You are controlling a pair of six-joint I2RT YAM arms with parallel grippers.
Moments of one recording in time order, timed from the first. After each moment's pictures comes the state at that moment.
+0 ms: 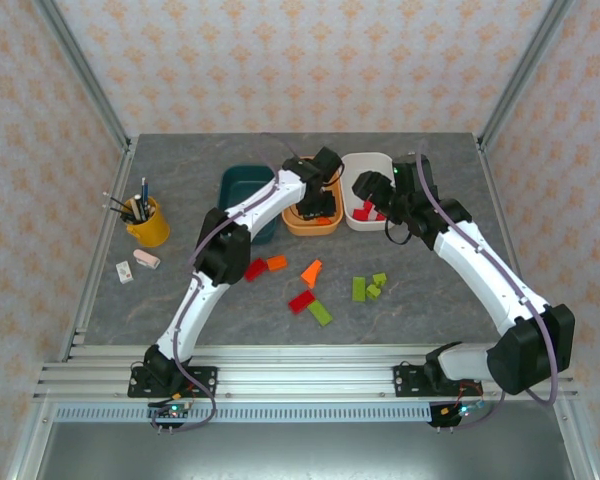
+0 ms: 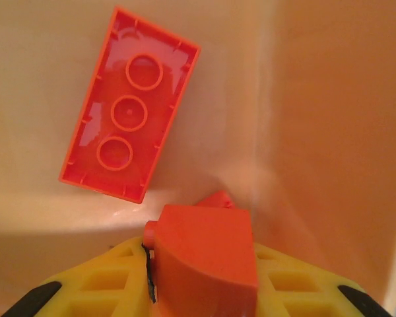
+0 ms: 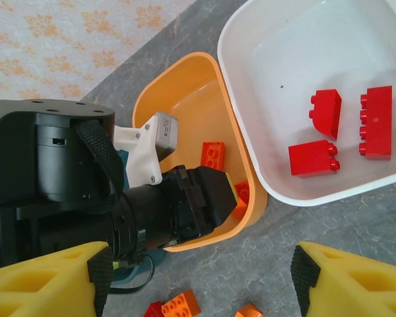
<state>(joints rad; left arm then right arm) -0.58 2.49 2.31 -1.09 0.05 -0.72 0.38 1.31 1.18 -0.54 -0.05 0.84</state>
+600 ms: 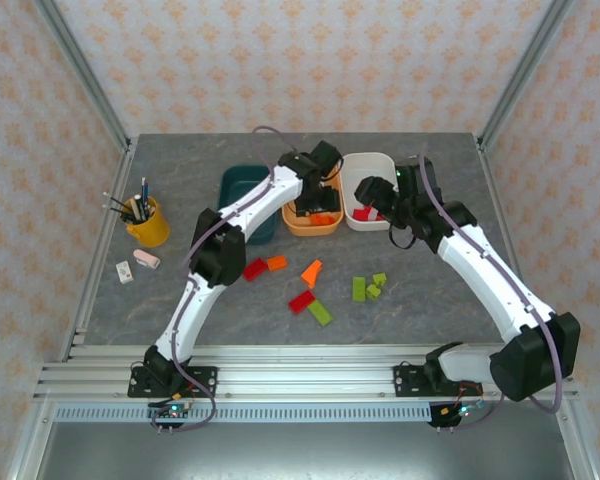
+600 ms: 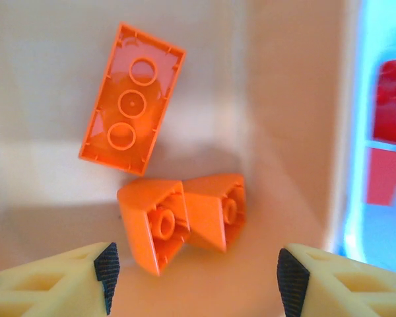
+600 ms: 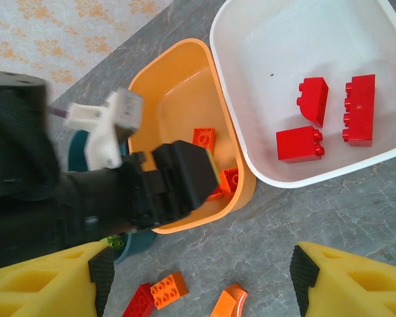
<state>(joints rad) -0.58 2.40 2.31 -1.12 0.05 -0.70 0.38 1.26 1.18 -0.61 -0.06 0.80</state>
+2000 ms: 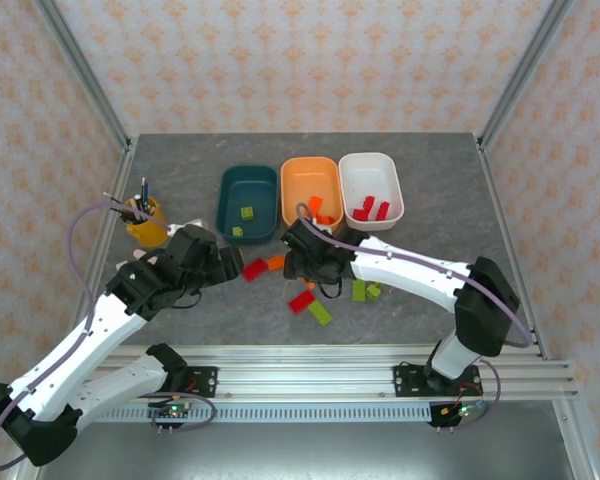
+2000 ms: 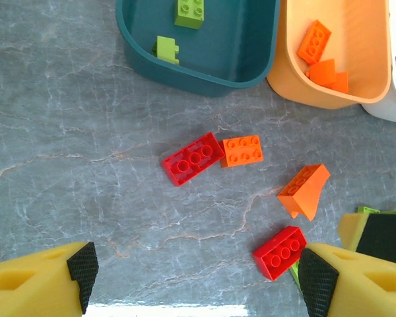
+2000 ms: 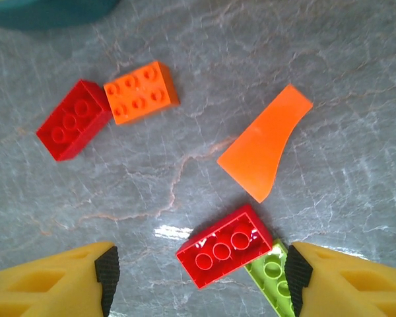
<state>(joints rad) -0.58 0.86 0.94 -0.99 -0.21 -0.84 0.98 1.62 1.26 -0.80 0.11 0.97</state>
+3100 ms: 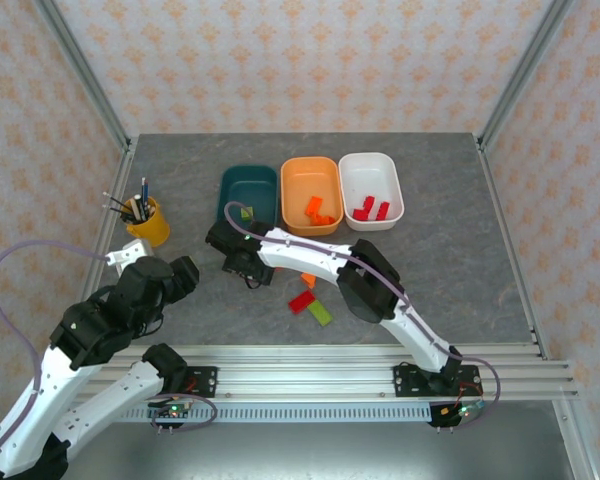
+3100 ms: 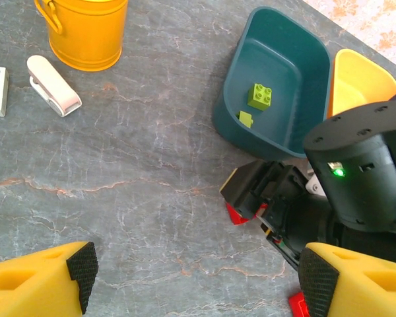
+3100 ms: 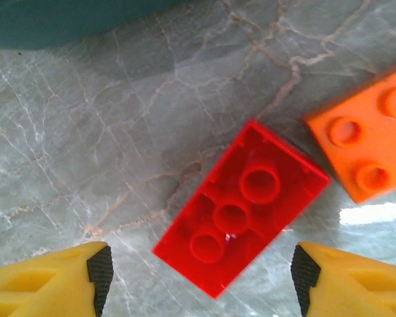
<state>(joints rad) -0.58 0.56 0.96 -1.22 -0.46 -0.96 1.07 2.35 2.04 -0.96 0.13 1.32</state>
